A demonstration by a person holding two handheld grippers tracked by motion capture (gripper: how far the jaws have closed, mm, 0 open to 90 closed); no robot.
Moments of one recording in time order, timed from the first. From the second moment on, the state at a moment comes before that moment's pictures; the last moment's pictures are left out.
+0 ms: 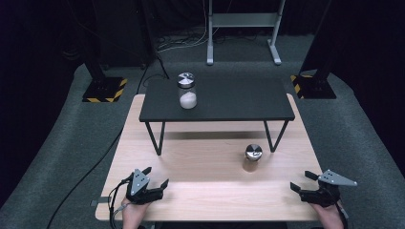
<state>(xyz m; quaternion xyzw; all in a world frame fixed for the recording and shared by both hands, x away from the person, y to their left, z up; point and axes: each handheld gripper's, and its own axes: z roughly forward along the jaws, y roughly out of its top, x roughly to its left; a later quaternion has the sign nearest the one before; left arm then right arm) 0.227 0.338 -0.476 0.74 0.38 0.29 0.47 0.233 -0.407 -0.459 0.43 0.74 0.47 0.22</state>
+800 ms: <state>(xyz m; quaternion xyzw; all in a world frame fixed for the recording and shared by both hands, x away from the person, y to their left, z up) 0.226 0.340 -0.477 0.74 0.39 0.29 0.47 0.234 -0.407 -0.459 0.43 0.74 0.47 0.21</state>
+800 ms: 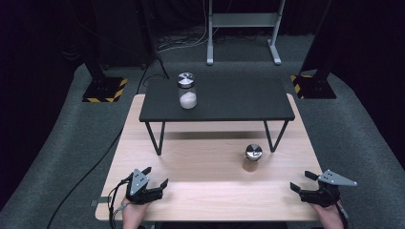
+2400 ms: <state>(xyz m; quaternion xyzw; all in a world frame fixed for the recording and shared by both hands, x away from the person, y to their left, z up) 0.229 0.338 -0.475 0.74 0.38 0.29 0.47 0.233 -0.407 -0.459 0.43 0.74 0.47 0.22</state>
